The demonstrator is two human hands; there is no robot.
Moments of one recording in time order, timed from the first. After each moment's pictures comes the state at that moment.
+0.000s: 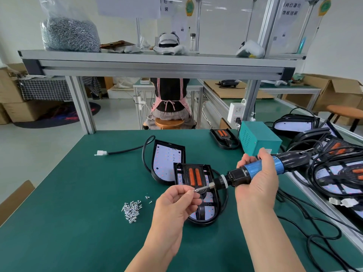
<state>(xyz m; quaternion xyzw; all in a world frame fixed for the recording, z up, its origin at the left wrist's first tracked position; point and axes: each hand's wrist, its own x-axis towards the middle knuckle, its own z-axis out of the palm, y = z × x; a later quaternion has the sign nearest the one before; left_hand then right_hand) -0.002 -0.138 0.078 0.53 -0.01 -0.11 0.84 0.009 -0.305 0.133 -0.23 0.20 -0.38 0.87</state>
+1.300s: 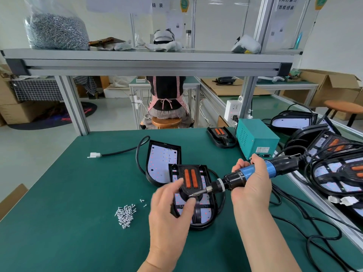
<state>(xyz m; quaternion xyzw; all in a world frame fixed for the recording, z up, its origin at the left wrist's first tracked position) -0.002 -0.146 0.052 0.77 -0.11 0.20 0.59 0.022 -0.318 0.112 -0.21 0.25 -0.36 0.87</state>
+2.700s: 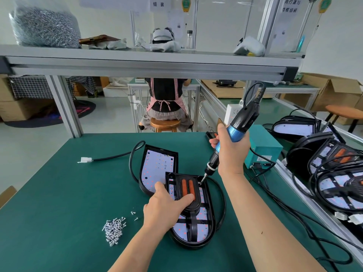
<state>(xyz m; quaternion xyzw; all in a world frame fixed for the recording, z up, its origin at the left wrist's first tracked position) 0.072 -0.162 0.069 0.90 0.03 -0.06 0.44 0.134 -0.337 0.129 -0.54 0.09 -0.42 0.73</state>
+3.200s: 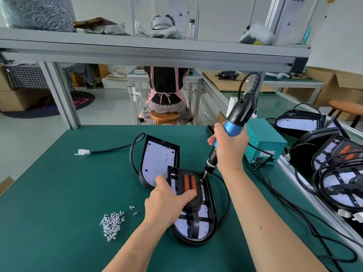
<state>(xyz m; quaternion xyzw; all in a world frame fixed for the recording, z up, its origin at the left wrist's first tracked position) 0.075 -0.166 0.066 0.90 0.02 -0.06 0.44 0.145 -0.337 0.118 -0.59 0.09 -0.41 0.69</state>
